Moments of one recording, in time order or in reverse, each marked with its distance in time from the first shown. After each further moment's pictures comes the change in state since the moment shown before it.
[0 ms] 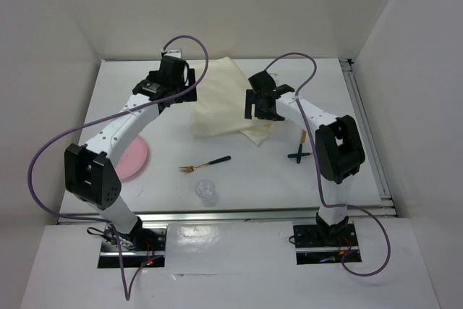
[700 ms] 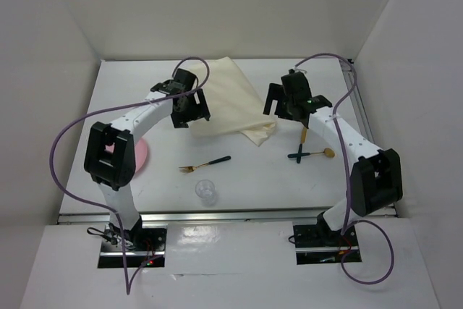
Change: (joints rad) left arm 0.015 0.188 -0.023 -0.123 0.328 -0.319; right arm -0.101 -0.376 -0.267 0.119 -0.119 -0.001
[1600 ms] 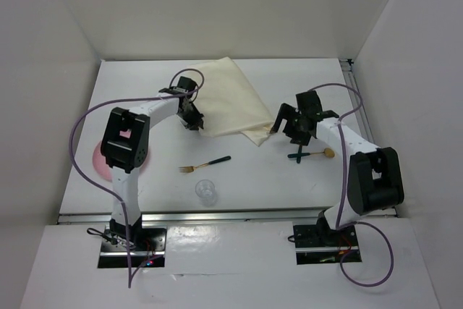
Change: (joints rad) left arm 0.055 0.253 0.024 0.119 0.091 -0.277; right arm -0.166 -0.014 -0.246 0.063 -0.273 0.107
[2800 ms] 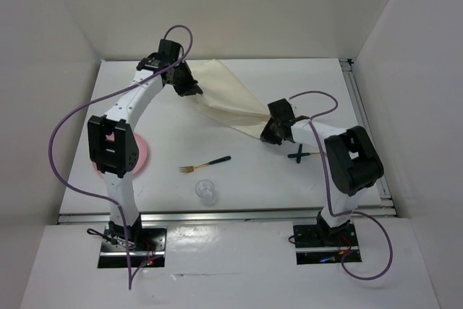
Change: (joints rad) left arm 0.069 -0.092 0.356 -0.178 0.171 0.183; right arm 0.192 0.230 -0.016 0.254 0.130 0.283
